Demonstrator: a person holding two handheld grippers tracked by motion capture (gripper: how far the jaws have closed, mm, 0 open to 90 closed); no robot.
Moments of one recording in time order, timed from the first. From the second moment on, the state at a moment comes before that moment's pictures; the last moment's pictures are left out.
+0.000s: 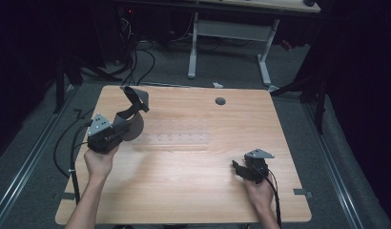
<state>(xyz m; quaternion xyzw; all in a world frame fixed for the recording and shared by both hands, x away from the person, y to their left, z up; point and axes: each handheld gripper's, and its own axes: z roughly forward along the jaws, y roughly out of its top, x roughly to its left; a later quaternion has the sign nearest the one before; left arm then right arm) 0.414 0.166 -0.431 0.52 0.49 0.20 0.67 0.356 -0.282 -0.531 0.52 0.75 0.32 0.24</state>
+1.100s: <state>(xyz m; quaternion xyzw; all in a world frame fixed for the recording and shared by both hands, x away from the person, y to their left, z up) 0.430 0.153 -0.458 0.55 0.50 0.23 0.63 0.355 -0.281 -0.531 0.52 0.75 0.32 0.23</state>
